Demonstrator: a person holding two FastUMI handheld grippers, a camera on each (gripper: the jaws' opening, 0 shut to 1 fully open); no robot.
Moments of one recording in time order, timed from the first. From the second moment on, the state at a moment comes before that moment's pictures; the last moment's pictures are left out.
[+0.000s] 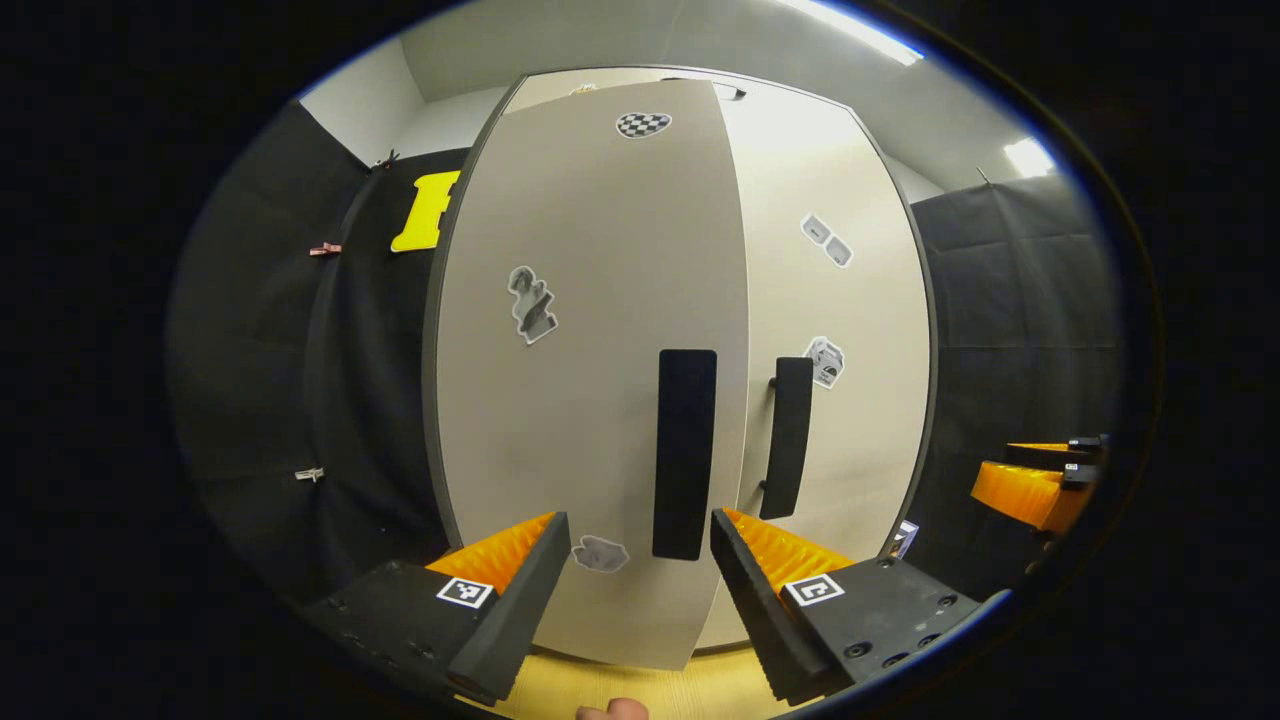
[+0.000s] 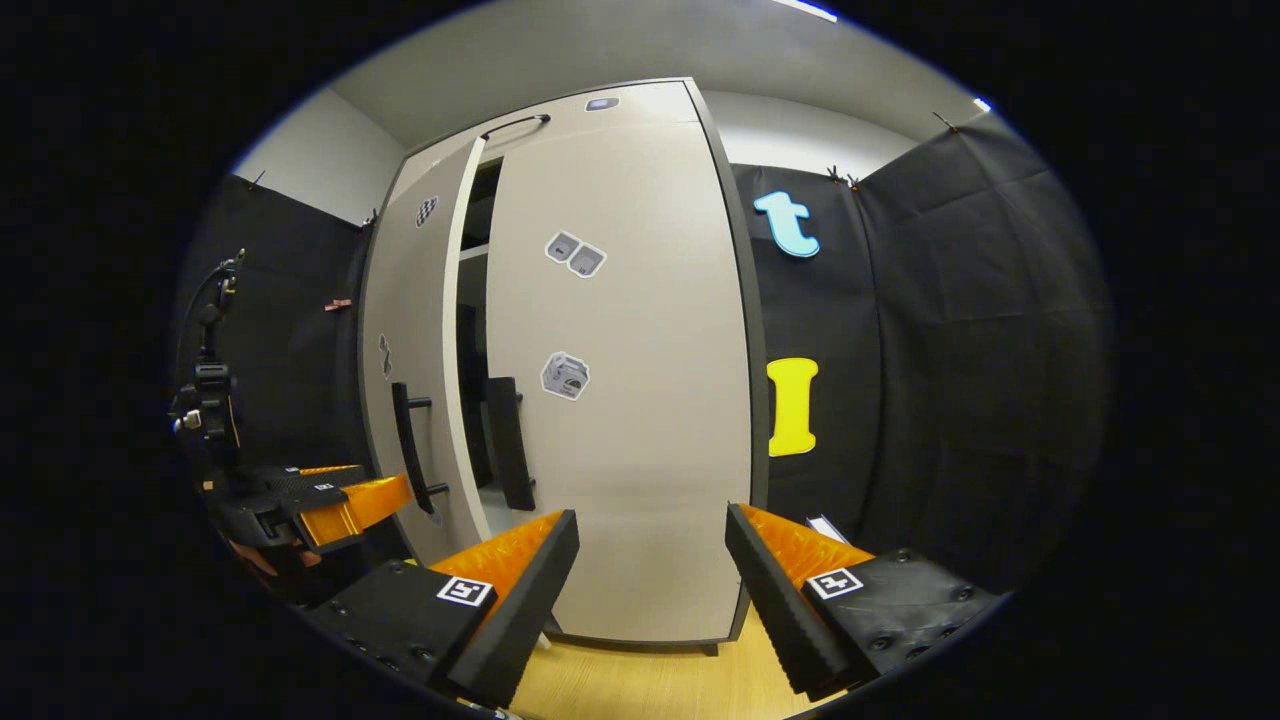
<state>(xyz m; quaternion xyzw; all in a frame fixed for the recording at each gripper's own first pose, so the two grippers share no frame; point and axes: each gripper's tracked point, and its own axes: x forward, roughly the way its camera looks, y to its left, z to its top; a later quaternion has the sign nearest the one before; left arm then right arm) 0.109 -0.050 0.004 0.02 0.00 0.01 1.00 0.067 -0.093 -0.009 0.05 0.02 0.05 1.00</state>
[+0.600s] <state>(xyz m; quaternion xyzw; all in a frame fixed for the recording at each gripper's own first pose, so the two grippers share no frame) 0.054 -0.021 0.002 0.02 0.00 0.01 1.00 0.039 -0.063 0.003 0.05 0.01 0.06 1.00</state>
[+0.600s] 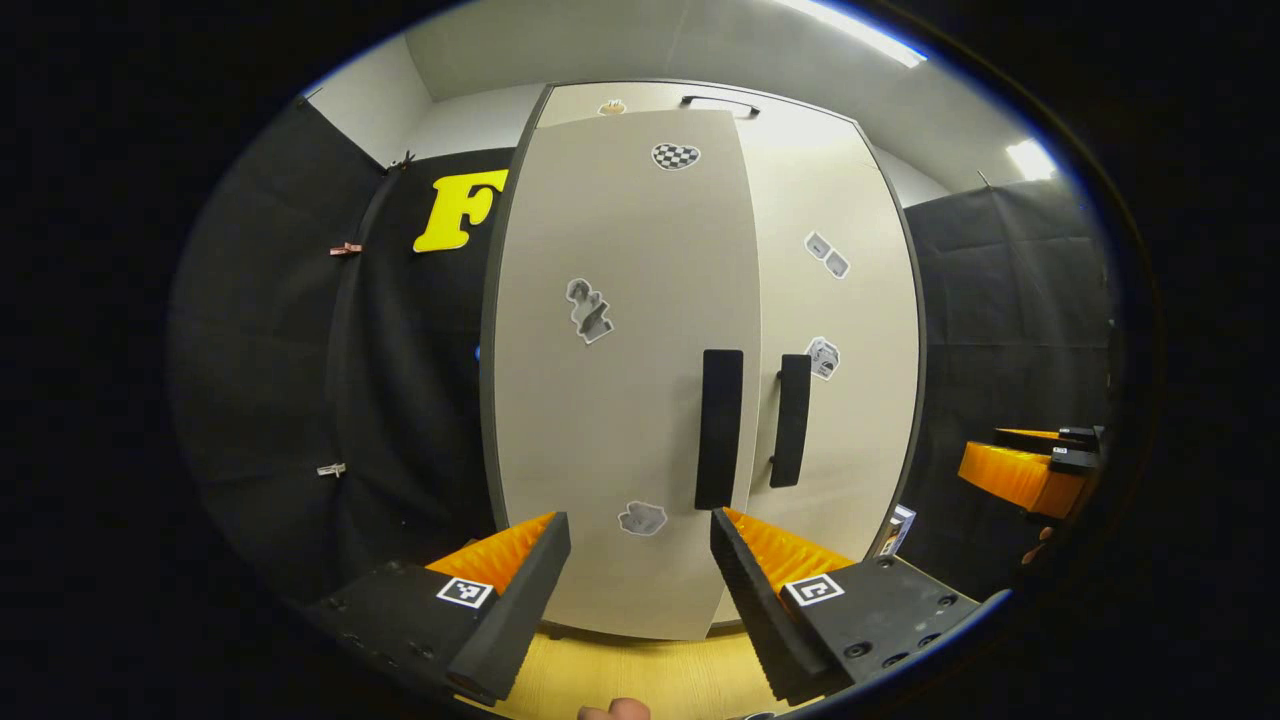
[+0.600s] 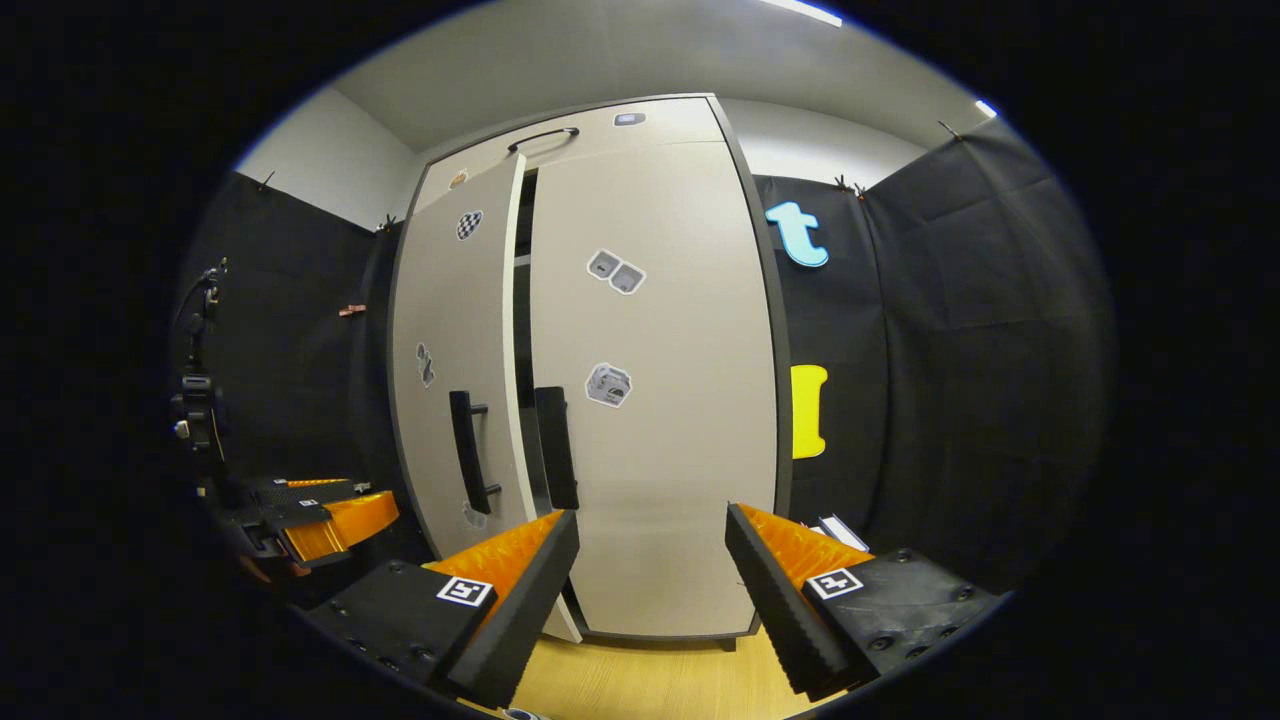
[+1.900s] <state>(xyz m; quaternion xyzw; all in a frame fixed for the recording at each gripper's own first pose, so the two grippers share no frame) 0.008 0.009 0.002 0.02 0.00 0.02 1.00 0.018 -0.030 0.003 0.03 0.01 0.03 1.00</state>
